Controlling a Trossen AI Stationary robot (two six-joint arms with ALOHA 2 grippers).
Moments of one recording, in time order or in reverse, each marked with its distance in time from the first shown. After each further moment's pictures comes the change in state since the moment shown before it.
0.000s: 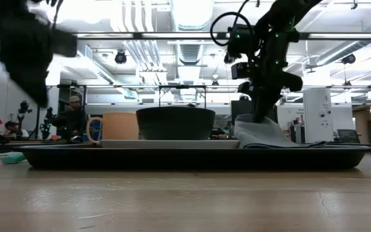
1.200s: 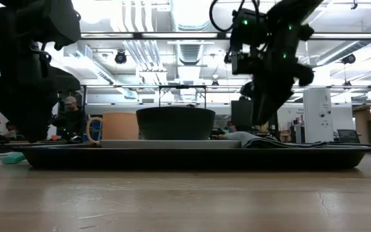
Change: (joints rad) left arm 0.065 0.188 -0.077 0.054 -0.020 -0.511; right arm 0.199 -0.028 -0.105 0.157 -0.059 0.295
